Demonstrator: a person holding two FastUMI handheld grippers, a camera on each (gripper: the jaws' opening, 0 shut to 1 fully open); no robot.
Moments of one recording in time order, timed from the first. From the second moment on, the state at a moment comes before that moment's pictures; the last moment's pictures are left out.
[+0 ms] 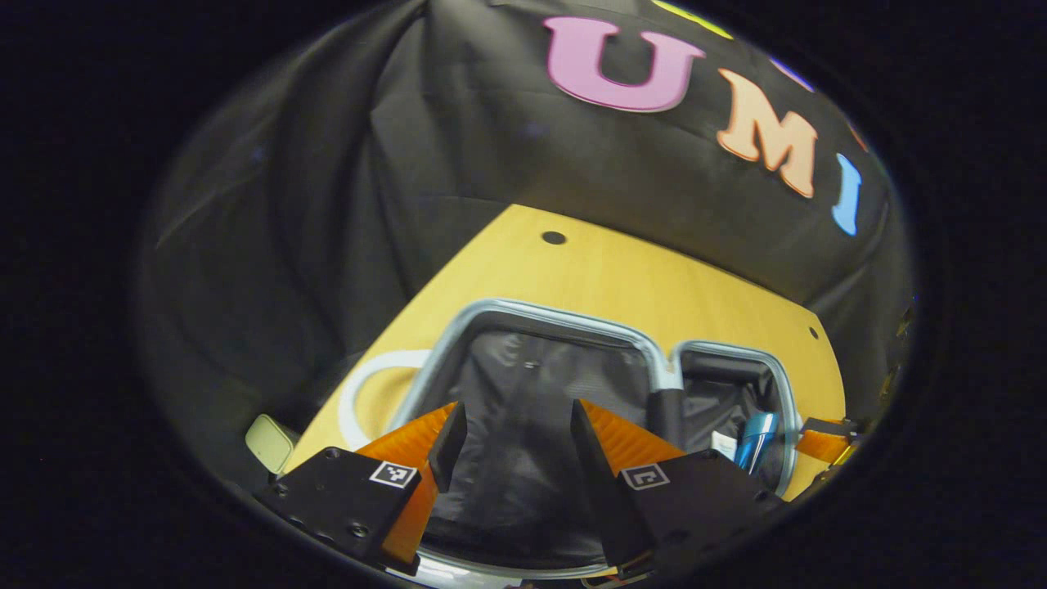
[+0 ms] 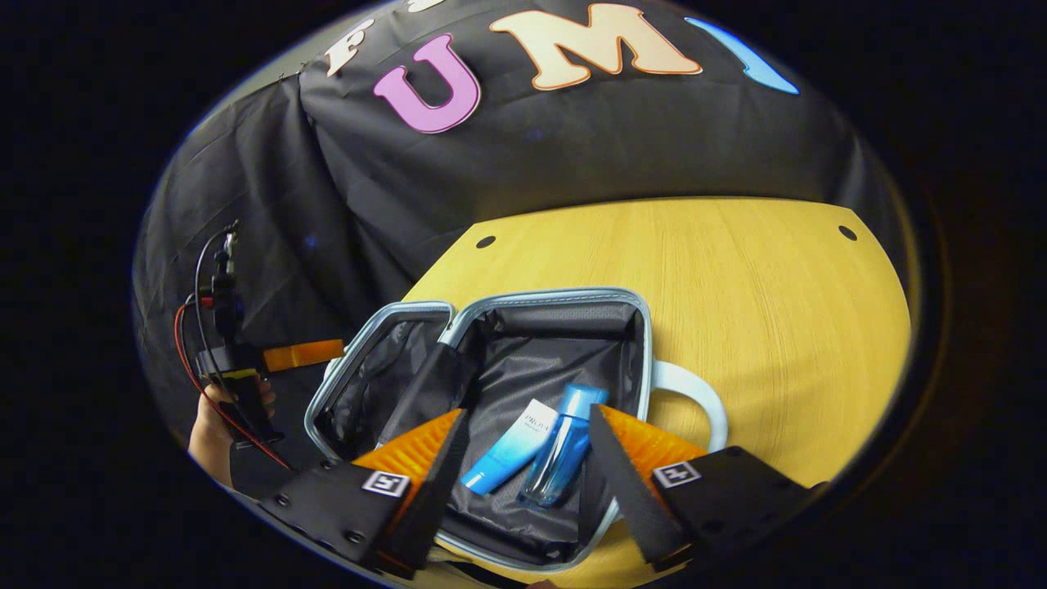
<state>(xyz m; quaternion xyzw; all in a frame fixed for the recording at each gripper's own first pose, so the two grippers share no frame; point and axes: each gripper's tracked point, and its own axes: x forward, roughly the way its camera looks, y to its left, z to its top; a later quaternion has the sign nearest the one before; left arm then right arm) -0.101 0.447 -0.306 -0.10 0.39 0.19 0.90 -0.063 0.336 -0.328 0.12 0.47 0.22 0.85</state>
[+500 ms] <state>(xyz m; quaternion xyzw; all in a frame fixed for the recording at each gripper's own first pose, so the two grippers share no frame) -0.135 0.557 -0.350 -0.14 0.43 0.25 0.86 -0.043 0.331 -0.314 0.12 0.44 0.18 0.87</state>
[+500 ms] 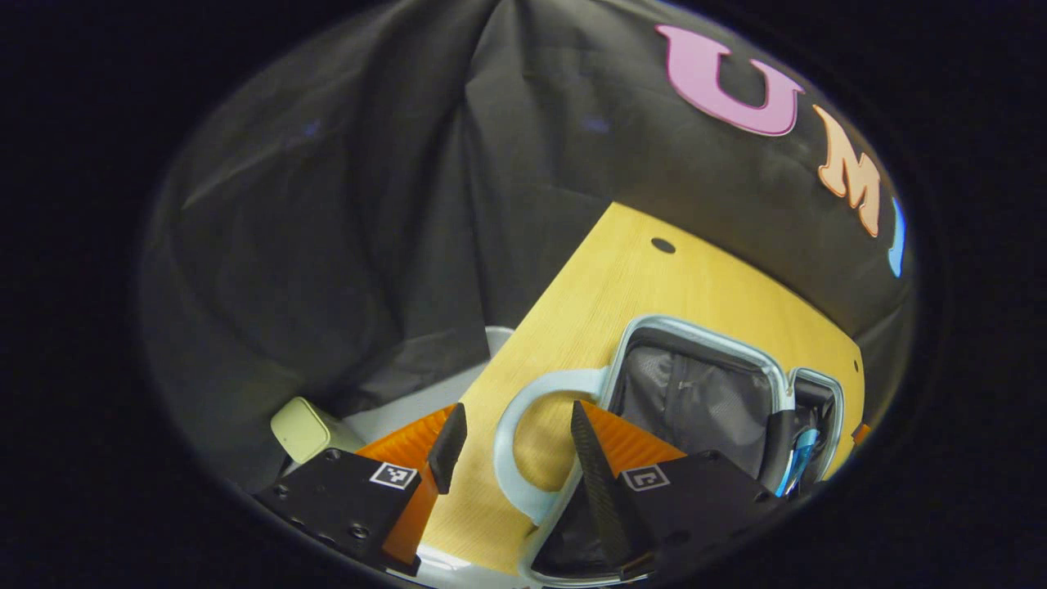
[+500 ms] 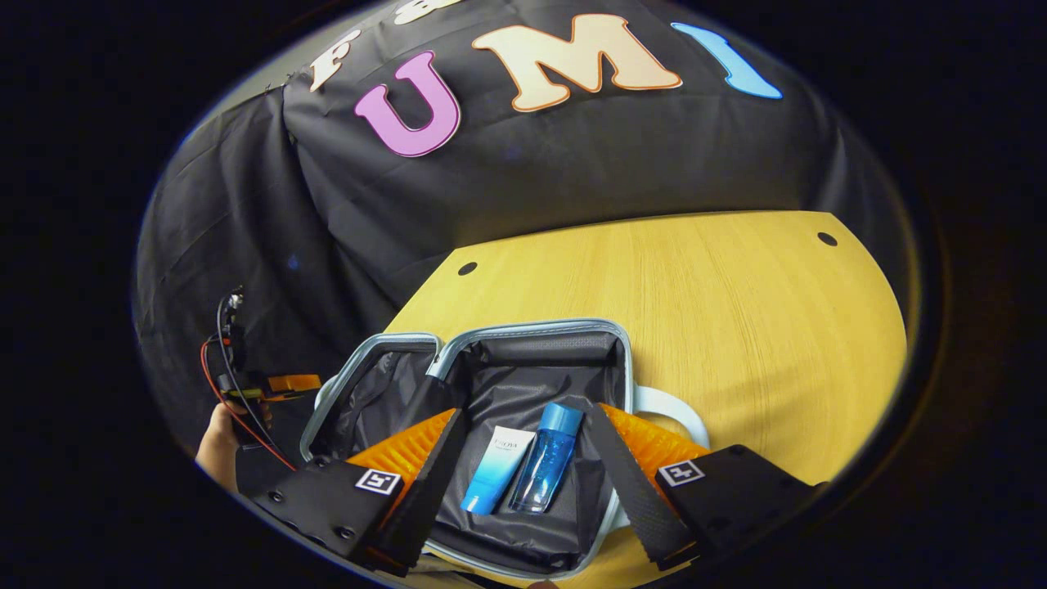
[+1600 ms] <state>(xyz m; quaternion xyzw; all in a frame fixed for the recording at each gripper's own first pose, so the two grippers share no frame) -0.112 0.510 -0.238 -0.05 0.39 0.25 0.88 -0.037 0.301 -0.288 0.07 0.39 0.24 0.89</state>
